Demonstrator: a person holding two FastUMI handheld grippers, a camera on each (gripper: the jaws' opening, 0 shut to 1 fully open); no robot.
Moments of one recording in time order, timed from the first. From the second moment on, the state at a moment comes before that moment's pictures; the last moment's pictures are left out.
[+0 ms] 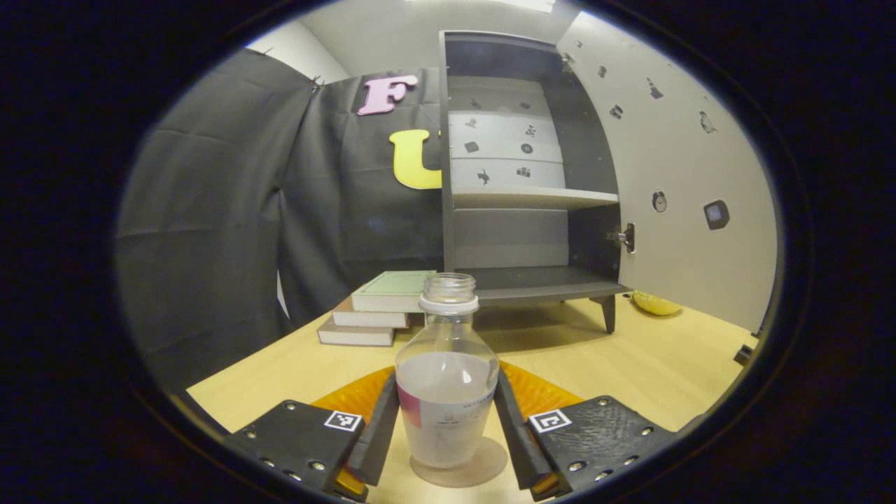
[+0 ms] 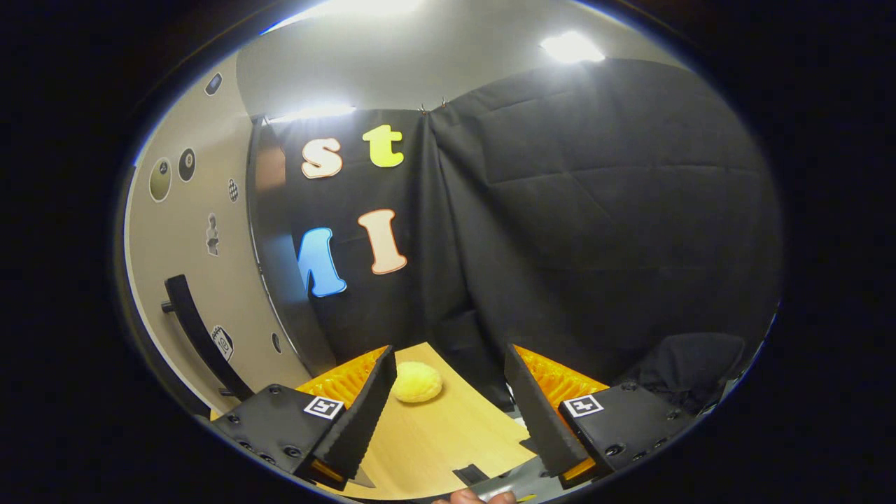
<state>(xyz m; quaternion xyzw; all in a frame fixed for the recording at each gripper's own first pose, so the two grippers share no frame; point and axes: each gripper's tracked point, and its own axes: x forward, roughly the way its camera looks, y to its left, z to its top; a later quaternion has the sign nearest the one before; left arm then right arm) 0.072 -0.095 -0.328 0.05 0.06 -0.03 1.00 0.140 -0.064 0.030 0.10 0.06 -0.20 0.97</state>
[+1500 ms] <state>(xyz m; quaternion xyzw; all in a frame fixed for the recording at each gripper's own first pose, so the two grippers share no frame) 0.034 -0.105 -0.203 0.01 0.04 -0.06 1.00 0.162 -0.083 -0.011 0.17 0.05 -0.20 0.96</state>
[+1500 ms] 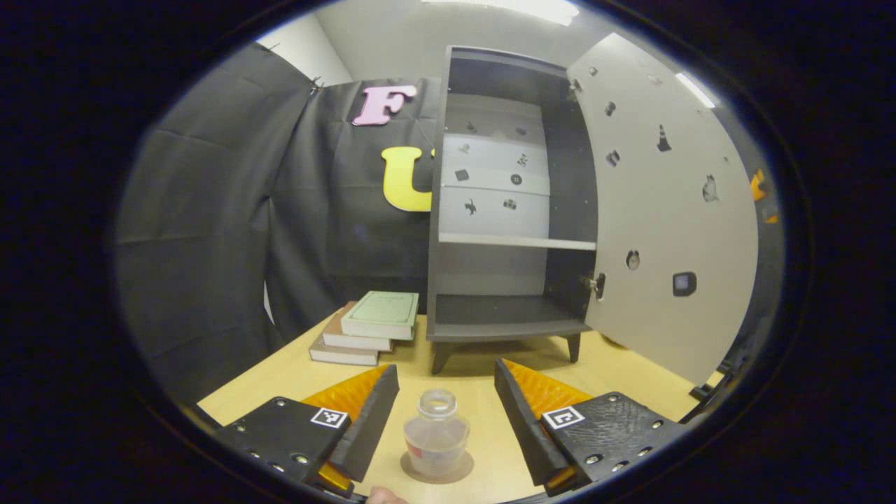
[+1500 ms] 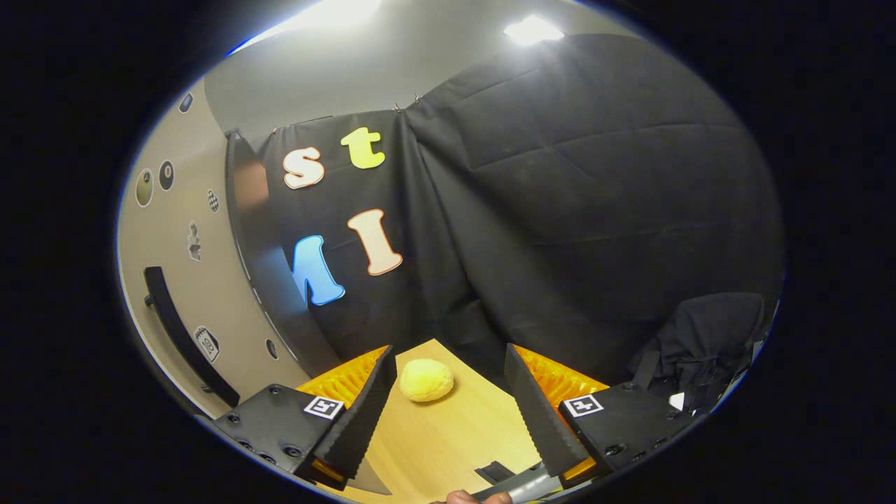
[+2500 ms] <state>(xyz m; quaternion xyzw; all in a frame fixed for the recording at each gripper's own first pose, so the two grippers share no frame) -0.038 -0.168 -0.061 0.00 0.08 0.01 1.00 0.233 -0.050 0.015 0.08 0.02 -0.04 1.00</state>
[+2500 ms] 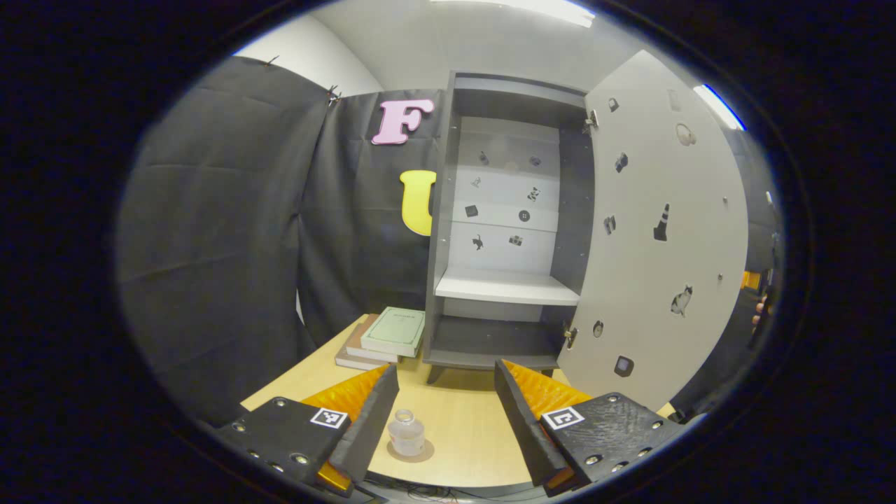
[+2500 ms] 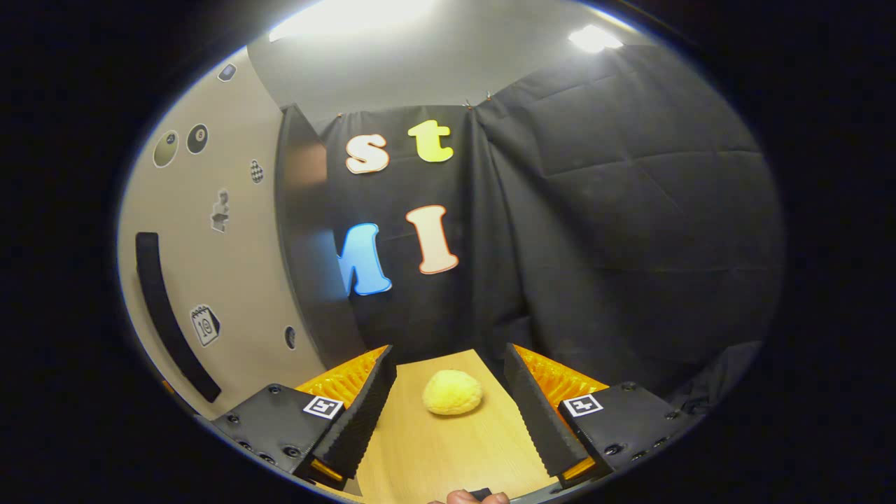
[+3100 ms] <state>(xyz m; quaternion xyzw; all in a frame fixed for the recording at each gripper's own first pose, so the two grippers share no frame) -0.020 -0.155 -0.010 -0.01 0.10 -0.01 1.00 0.211 0.037 0.060 0.04 0.01 0.06 1.00</state>
